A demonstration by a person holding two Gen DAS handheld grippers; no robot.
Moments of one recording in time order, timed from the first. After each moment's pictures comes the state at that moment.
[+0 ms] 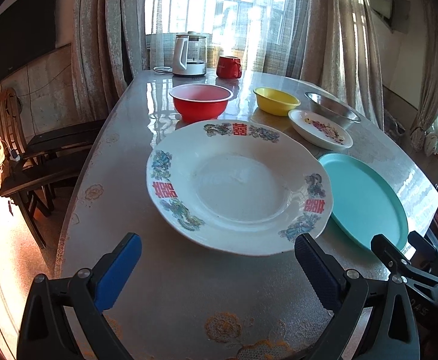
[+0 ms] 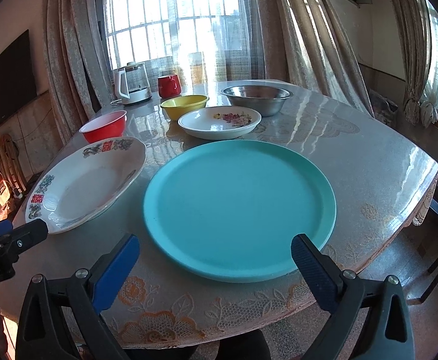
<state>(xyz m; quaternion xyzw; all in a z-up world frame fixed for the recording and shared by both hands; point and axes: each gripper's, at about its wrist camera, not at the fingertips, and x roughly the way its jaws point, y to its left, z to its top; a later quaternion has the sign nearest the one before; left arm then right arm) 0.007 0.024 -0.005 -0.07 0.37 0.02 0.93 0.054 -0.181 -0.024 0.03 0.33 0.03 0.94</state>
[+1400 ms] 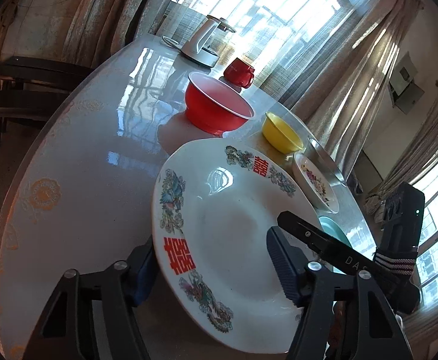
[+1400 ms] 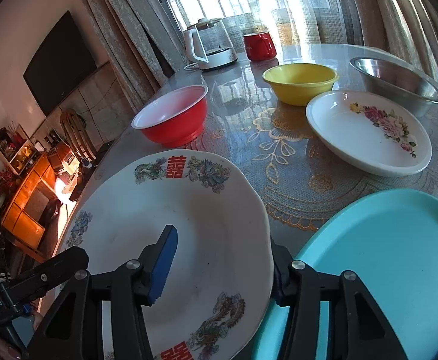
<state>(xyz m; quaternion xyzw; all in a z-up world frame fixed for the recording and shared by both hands) 0.076 0.090 -0.038 -0.27 0.36 -0.06 0.89 0.203 -0.101 -0.036 0.07 0.42 0.25 0.87</state>
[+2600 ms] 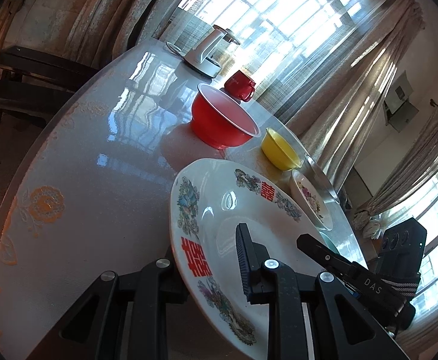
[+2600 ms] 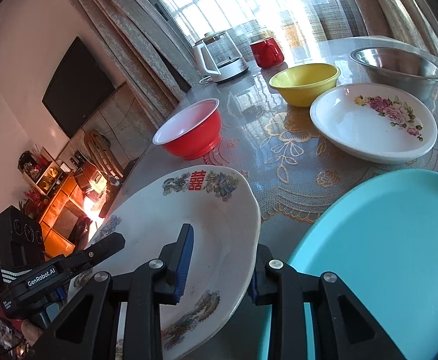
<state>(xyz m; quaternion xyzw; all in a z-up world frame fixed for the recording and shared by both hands) 0.080 0.112 -0.044 -0.32 0.33 -0.07 0.89 0.194 -0.117 -0.034 0.13 0.39 0.30 0.86</state>
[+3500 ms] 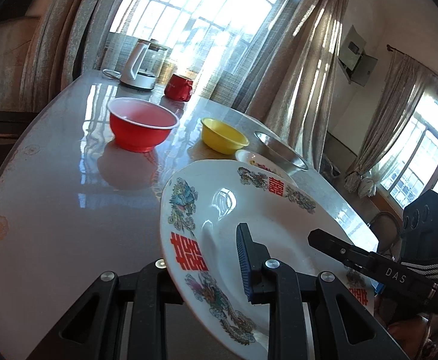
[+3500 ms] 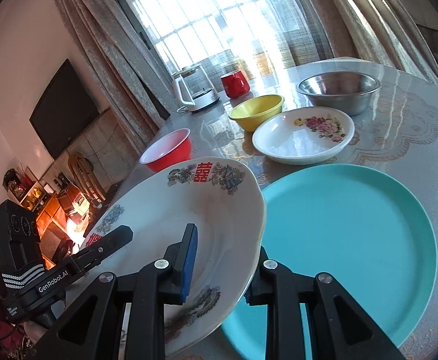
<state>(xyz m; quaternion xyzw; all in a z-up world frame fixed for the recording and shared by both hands) 0.075 0.029 -0.014 -0.19 0.29 -0.15 0.93 0.136 -0.182 -0.011 0.15 0.34 0.23 0.90</state>
